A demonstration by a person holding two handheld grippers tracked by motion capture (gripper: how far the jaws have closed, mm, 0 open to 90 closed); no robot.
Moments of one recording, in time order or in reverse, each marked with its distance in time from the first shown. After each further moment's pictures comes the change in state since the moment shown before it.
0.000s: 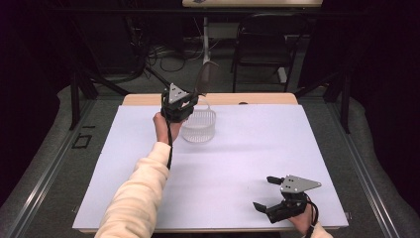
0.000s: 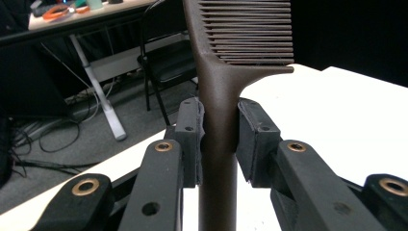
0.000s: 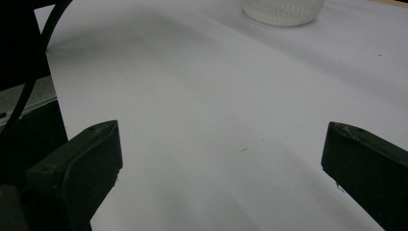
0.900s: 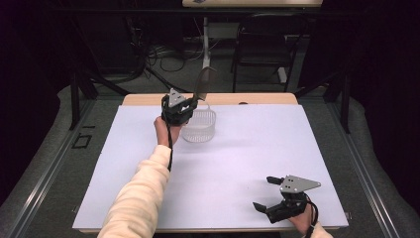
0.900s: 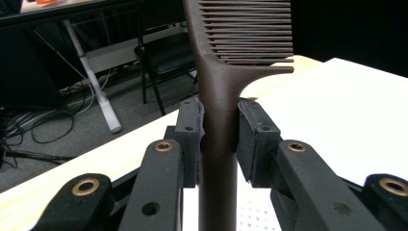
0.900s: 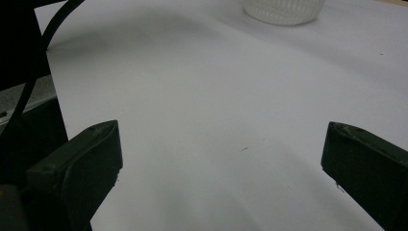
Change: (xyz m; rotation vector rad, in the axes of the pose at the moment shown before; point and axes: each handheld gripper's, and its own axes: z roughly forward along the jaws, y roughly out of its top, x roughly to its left) left arm 0.004 -0.020 0.010 0.018 -0.014 -0.018; right arm 0.000 0.000 0.000 0.004 0.002 0.003
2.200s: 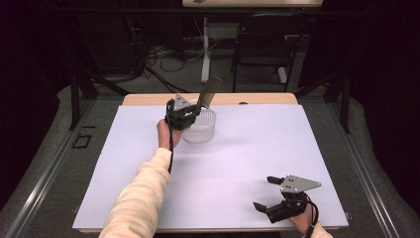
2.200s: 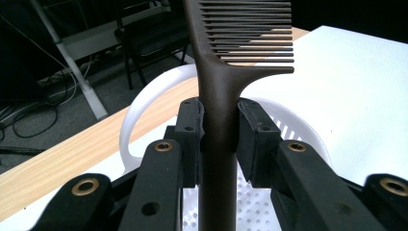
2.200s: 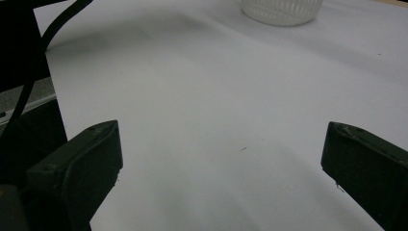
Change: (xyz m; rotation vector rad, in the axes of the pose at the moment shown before) left arm -0.003 -0.015 0.013 0.083 -0.064 0.050; right arm 0.000 0.000 0.000 -0.002 -0.002 0.001
